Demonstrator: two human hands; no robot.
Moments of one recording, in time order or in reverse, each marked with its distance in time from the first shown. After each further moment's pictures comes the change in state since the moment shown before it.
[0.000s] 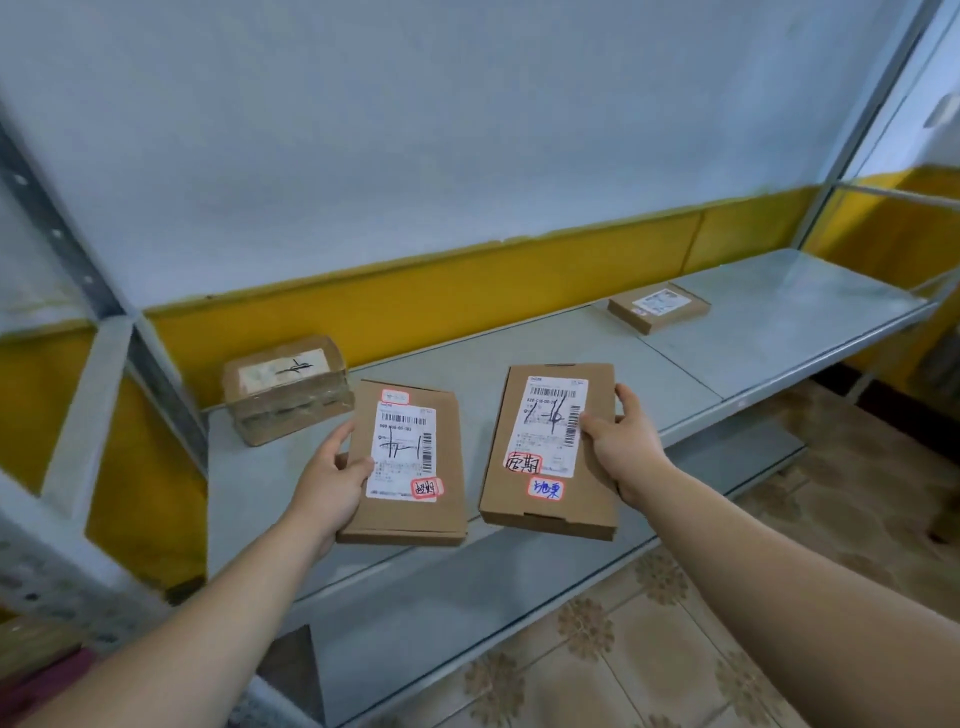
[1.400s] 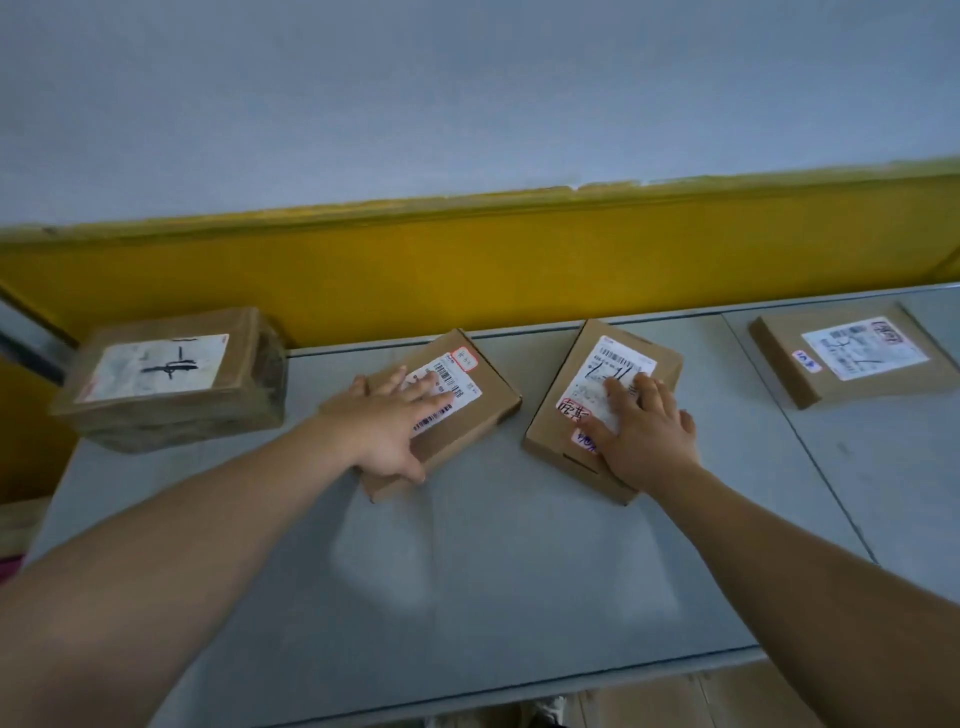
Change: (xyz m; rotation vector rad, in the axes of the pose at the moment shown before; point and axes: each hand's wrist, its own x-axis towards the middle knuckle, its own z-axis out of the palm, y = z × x) left_hand 0.278 0.032 0.149 1.484 -0.509 0.003; right_hand 0.382 0.015 0.042 -1.284 -0.376 -0.412
